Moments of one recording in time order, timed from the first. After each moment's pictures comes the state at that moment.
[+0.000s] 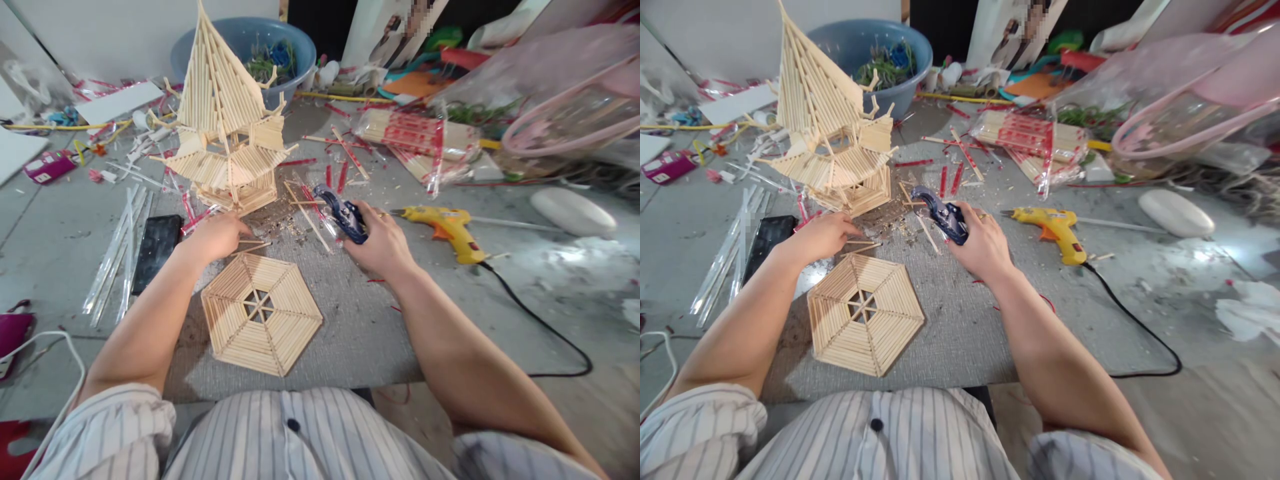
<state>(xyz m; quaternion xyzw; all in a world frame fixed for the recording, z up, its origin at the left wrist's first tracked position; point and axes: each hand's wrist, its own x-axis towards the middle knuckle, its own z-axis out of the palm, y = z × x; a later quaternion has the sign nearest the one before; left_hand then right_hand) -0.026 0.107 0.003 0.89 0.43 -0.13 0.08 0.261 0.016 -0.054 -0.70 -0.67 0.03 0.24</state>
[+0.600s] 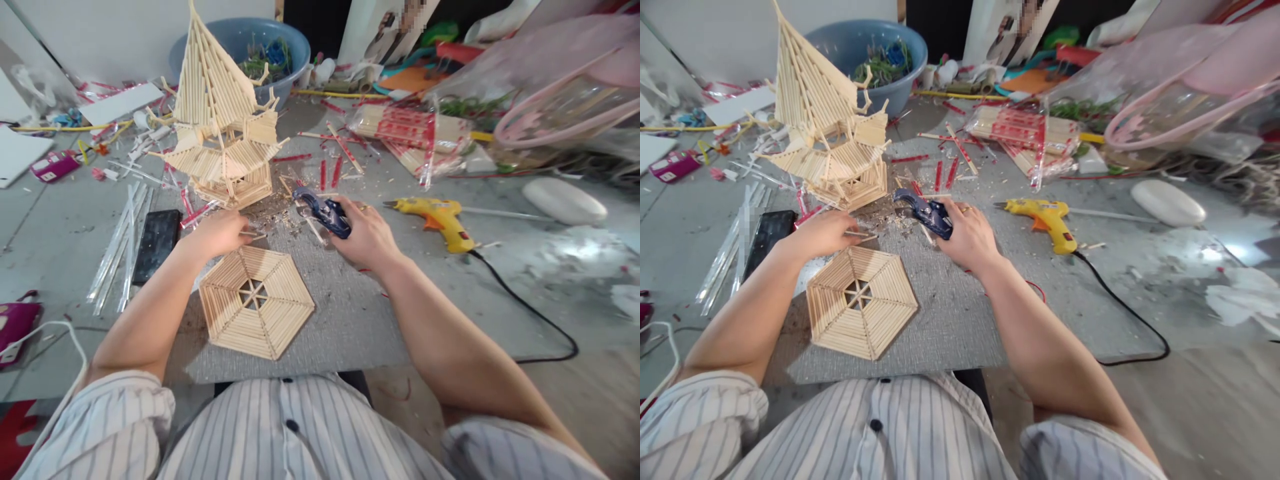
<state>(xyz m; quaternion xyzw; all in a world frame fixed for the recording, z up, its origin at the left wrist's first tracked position) -0.010 0.091 0.015 0.89 0.43 -0.15 0.05 0.253 0.014 -0.048 -0.68 -0.70 0.04 0.20</state>
